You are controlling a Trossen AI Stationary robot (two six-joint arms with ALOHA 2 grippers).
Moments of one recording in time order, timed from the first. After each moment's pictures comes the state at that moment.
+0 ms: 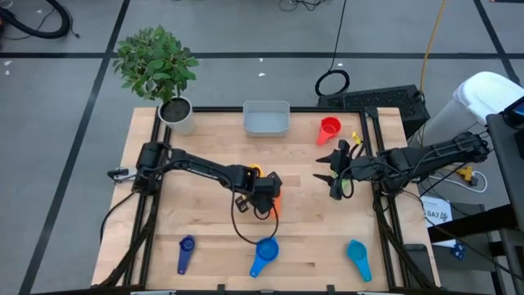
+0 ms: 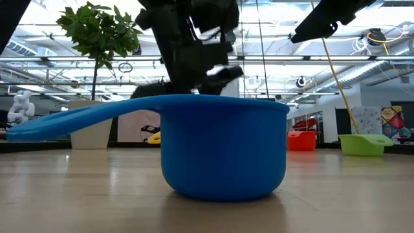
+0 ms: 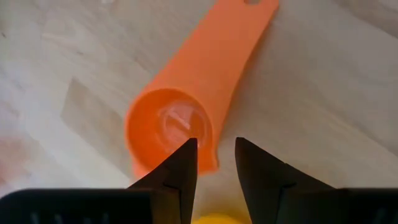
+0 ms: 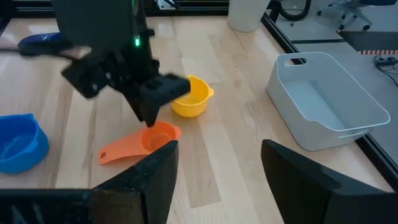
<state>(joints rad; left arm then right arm) -0.11 2.02 1.43 -0.60 -0.08 0.94 0.24 0.87 0.75 -0.49 0.44 0.19</state>
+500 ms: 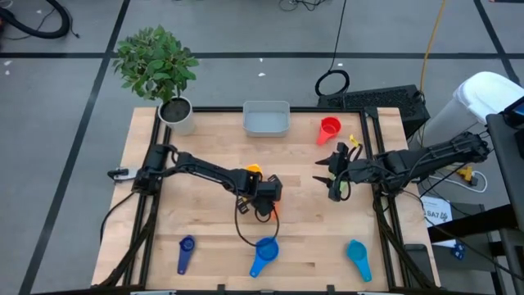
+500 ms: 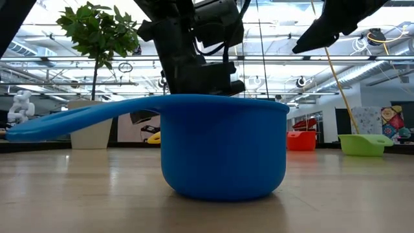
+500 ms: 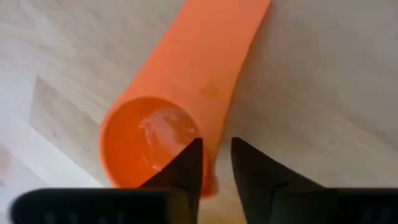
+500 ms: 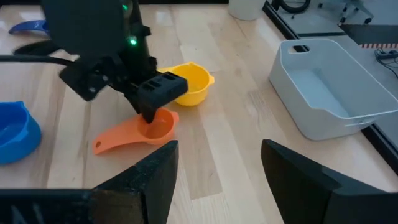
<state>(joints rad) -0.13 2.07 1.43 -0.57 -0.11 0.95 0.24 0.86 0.68 -0.45 0.44 0.21</state>
